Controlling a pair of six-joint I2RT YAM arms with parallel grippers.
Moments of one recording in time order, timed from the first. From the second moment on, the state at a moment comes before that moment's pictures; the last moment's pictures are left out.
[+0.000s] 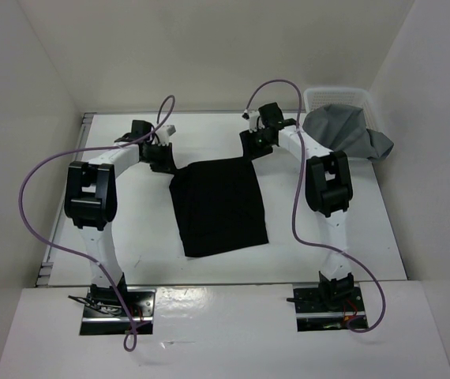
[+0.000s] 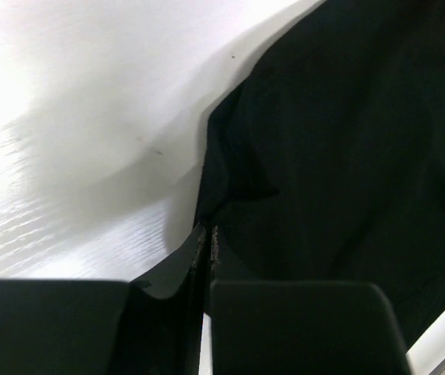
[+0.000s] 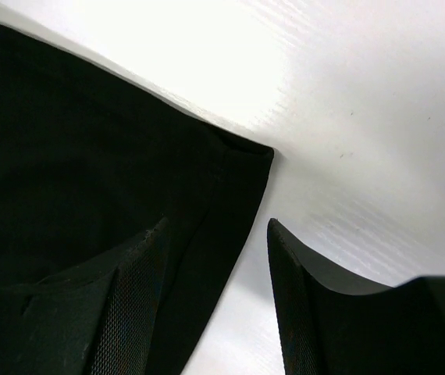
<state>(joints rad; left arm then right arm) -0.07 2.03 1.45 -0.43 0.52 -0.01 0.29 2.25 1.85 -0.59 -0.31 -0.09</state>
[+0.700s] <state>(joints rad) -0.09 2.03 1.45 -0.45 0.52 0.00 0.29 2.37 1.98 -0.58 -0.33 -0.10</state>
